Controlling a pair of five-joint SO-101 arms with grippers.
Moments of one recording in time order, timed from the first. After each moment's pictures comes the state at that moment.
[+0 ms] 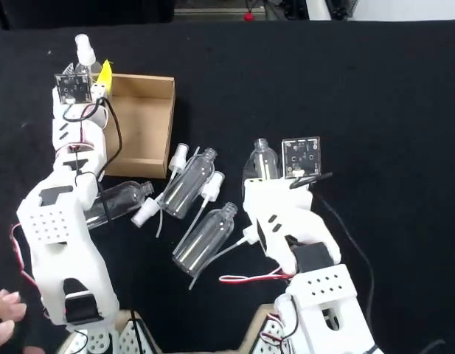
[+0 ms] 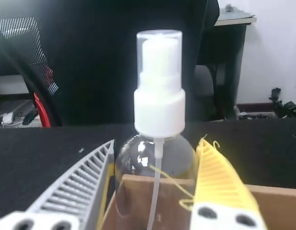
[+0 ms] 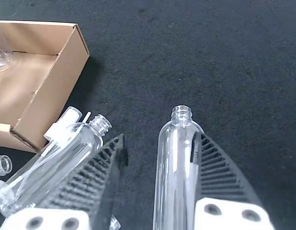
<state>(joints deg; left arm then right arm) -15.8 36.1 15.9 -47.1 -8.5 -12.7 -65.8 83.0 21.8 -6.9</state>
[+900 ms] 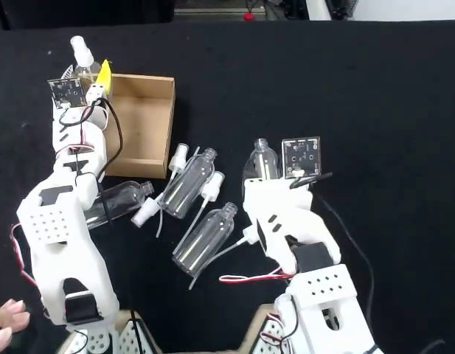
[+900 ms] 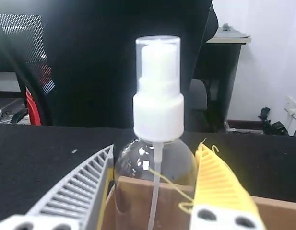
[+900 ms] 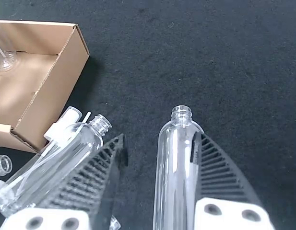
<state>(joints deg) -15.9 36.4 16.6 -48.2 -3.0 -12.7 -65.8 83.0 21.8 -6.9</state>
